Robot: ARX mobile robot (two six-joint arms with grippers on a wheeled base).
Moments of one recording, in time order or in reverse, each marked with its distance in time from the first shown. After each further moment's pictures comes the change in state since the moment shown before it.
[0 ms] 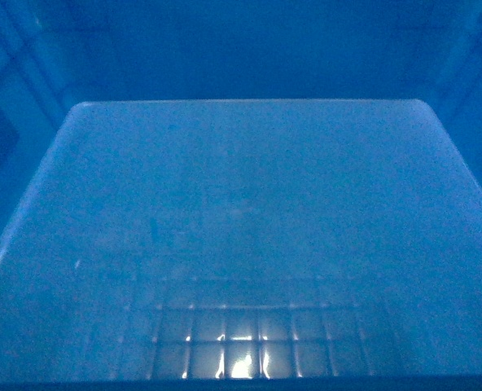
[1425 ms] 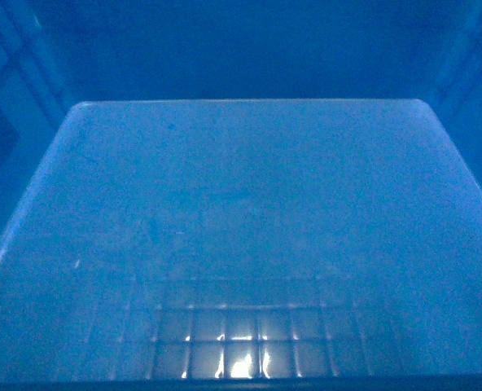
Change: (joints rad) left arm 0.000 -0.002 0.000 -0.001 -0.001 0.000; right arm 0.000 0.000 0.000 0.001 -0.001 0.000
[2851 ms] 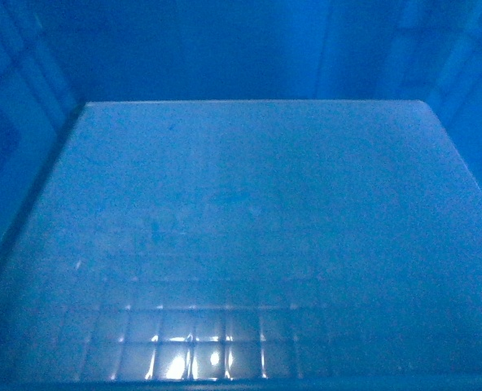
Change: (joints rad) left arm 0.000 0.003 0.000 -0.001 0.004 0.000; right arm 0.000 0.000 0.000 -0.002 0.002 0.000
